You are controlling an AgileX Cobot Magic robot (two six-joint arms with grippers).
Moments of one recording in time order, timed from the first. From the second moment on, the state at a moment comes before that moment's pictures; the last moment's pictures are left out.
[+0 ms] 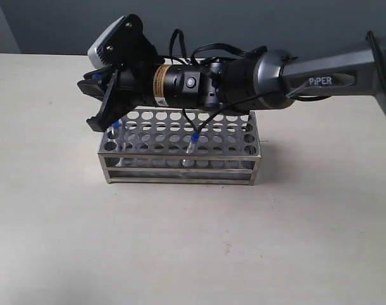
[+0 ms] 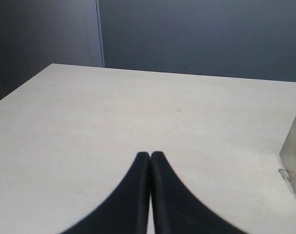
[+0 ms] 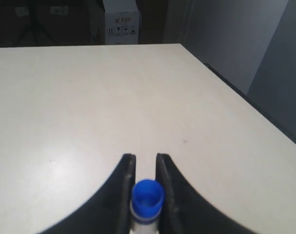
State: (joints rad) left arm 0.15 0.00 0.00 0.47 0.29 -0.51; right arm 0.83 2.12 -1.39 -0.94 -0.55 0.60
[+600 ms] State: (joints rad) left arm 0.15 0.00 0.00 0.47 0.29 -0.51; right arm 0.83 2.12 -1.41 -0.96 -0.47 0.60
